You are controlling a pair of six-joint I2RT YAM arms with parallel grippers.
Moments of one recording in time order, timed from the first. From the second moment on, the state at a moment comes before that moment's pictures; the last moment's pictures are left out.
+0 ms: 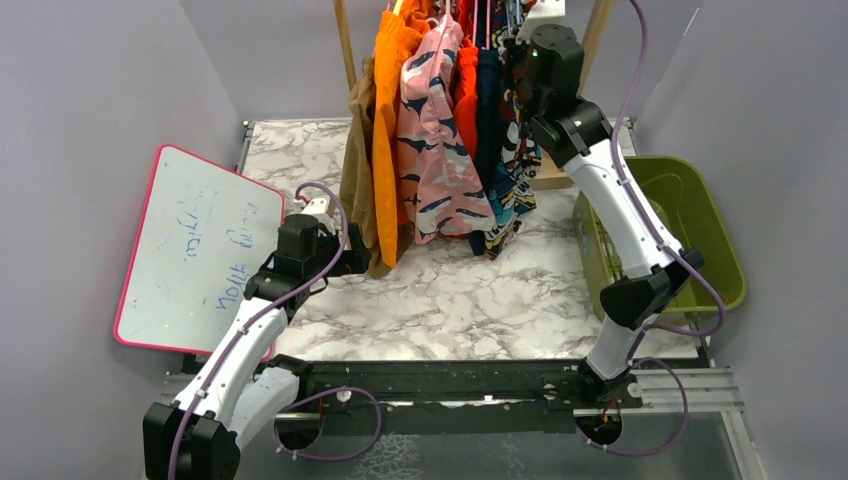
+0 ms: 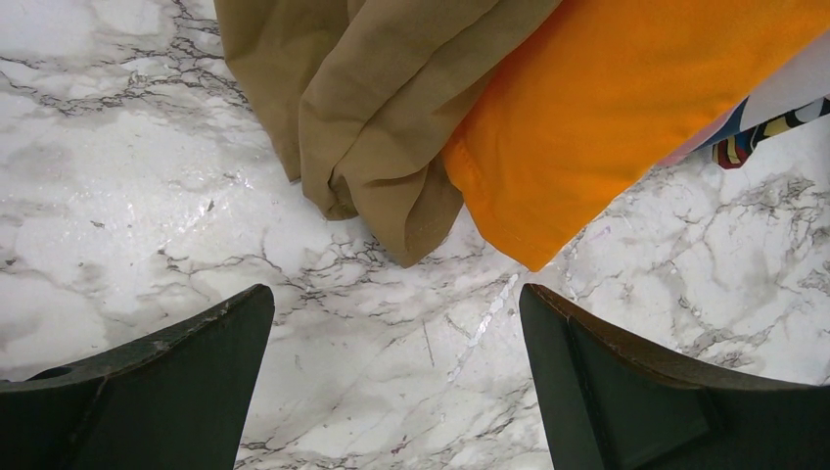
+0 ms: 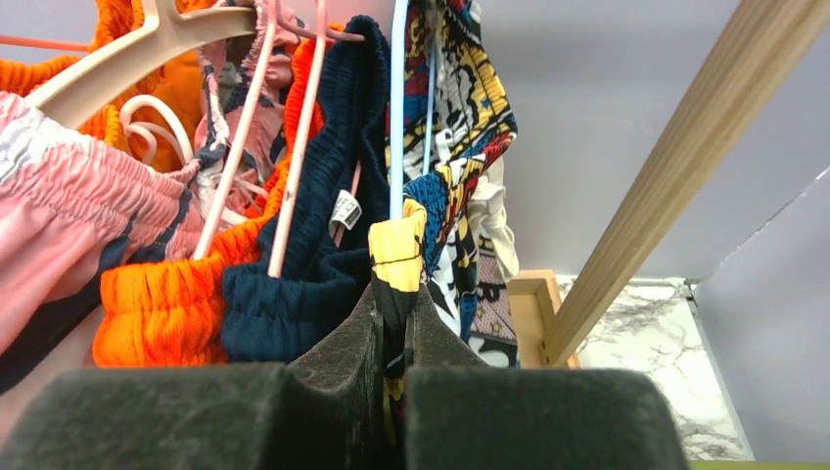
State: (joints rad) left arm -0.27 0.88 0.62 -0.36 0.12 -0.33; right arm 0.53 1.81 2.18 -0.41 0.51 -0.05
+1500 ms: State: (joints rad) left arm -0.27 0.74 0.62 -0.37 0.09 -0.33; right arm 0.52 0.48 0.91 -0.94 -0.39 0.51
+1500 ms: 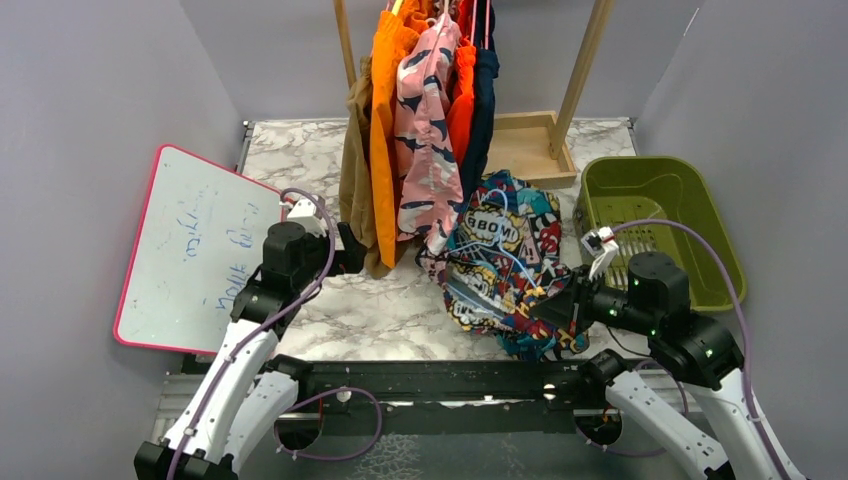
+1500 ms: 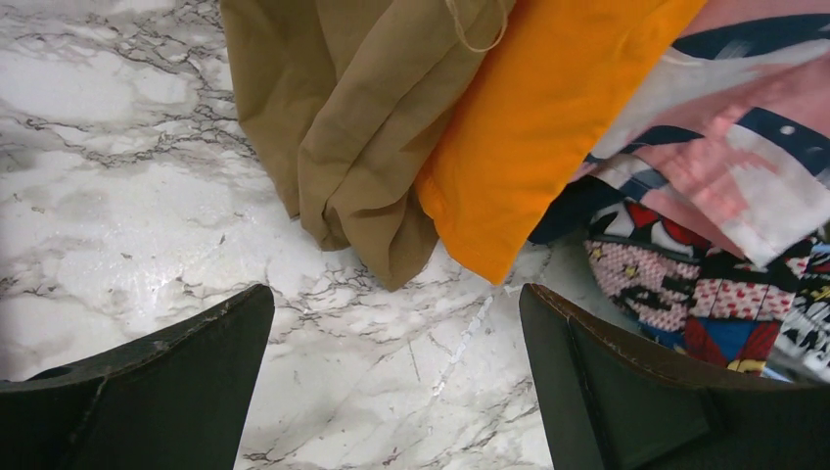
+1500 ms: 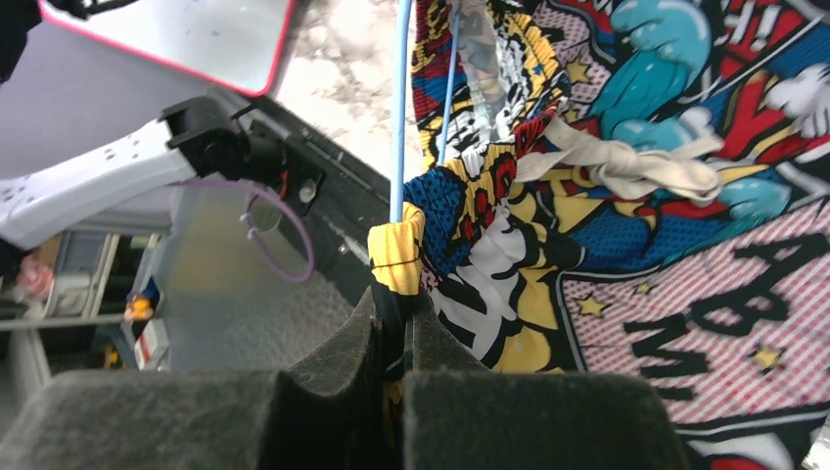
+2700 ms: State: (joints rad) left arm -0.27 0.56 0.57 -0.11 0.48 -0.41; right arm 0.52 0.77 0.60 -0.31 -0.95 0.39
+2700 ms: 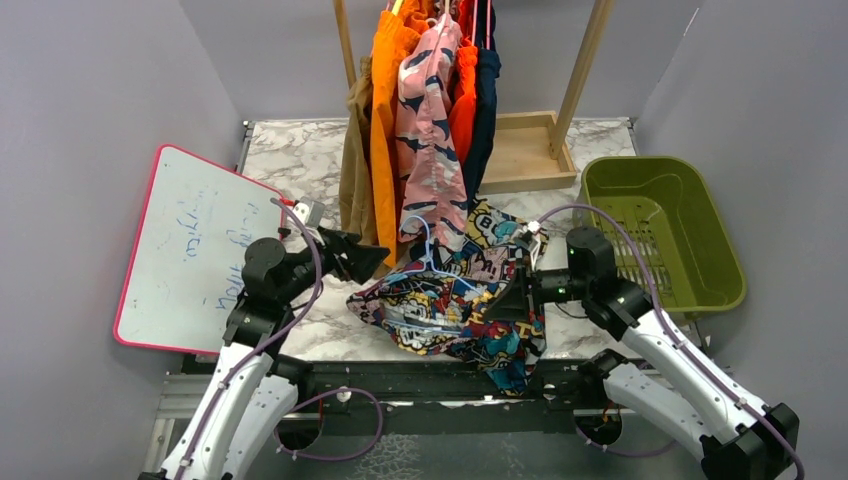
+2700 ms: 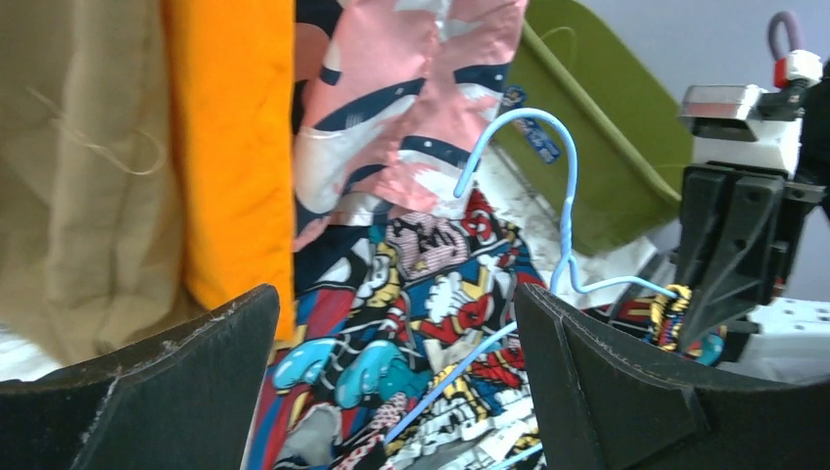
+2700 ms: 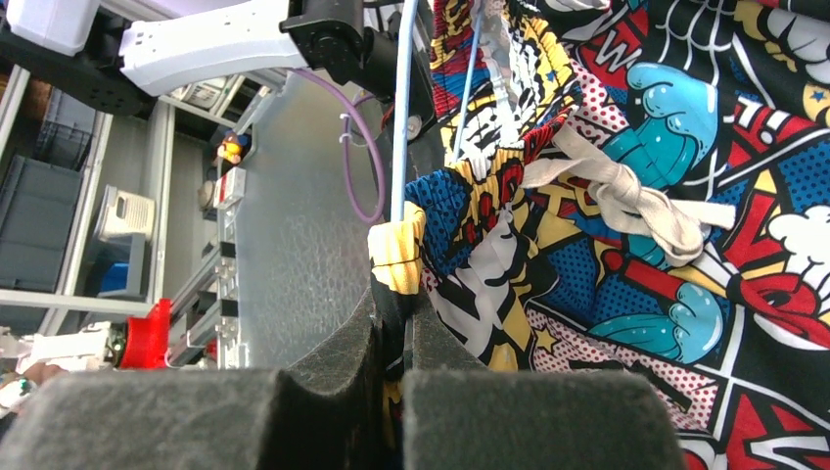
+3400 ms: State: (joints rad) left arm -0.70 0.88 0.70 0.01 0.12 -0.56; right arm 0.53 0.98 0.73 -0.23 -0.98 0.37
